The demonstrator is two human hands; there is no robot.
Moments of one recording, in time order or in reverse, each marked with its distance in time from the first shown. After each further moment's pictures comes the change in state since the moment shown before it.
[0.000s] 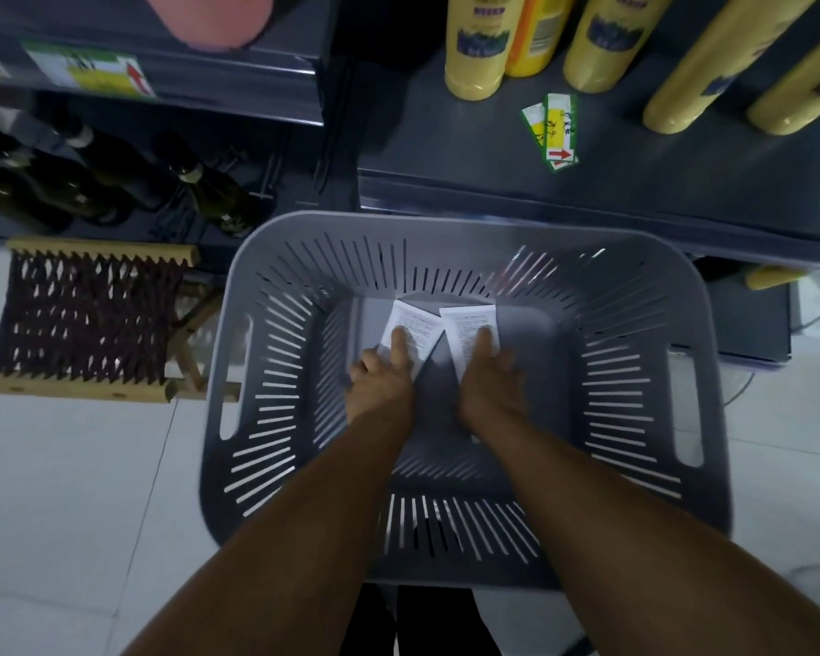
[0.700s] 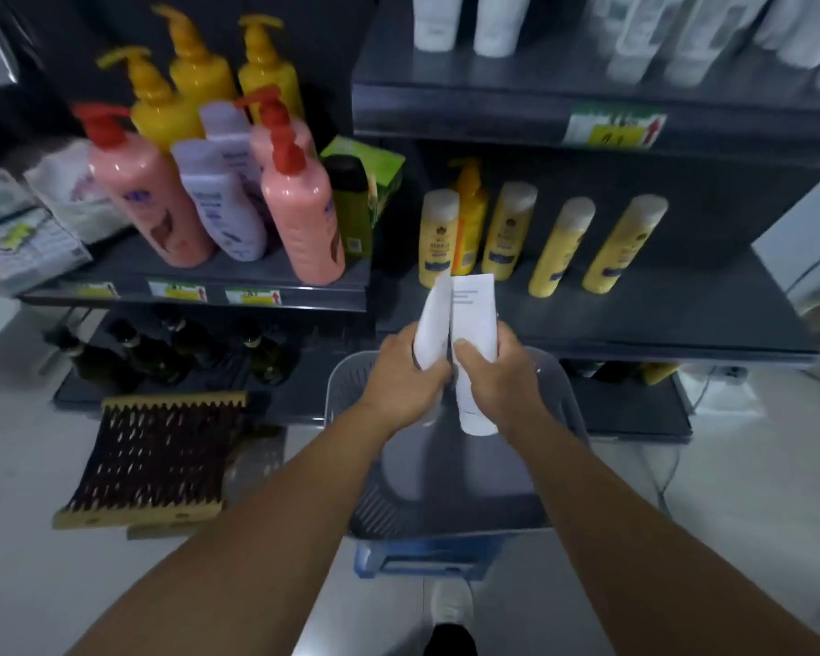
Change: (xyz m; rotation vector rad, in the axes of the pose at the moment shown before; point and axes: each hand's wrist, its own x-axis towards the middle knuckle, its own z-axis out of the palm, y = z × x) left_hand -0.190 -0.018 -0.203 -0.891 0.262 0.551; right_hand -0.214 -0.075 -0.158 0.848 0.382 -0.457
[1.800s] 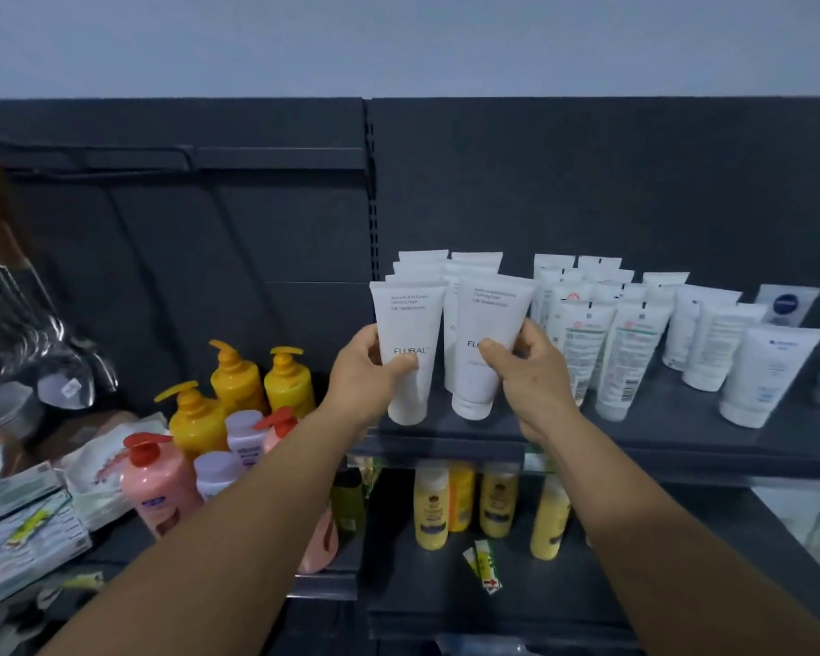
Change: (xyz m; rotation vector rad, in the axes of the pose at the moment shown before) left_hand 0.124 0.254 -0.138 -0.226 0.284 0.341; right_hand 0.150 -0.266 -0.092 0.340 0.075 -0.440
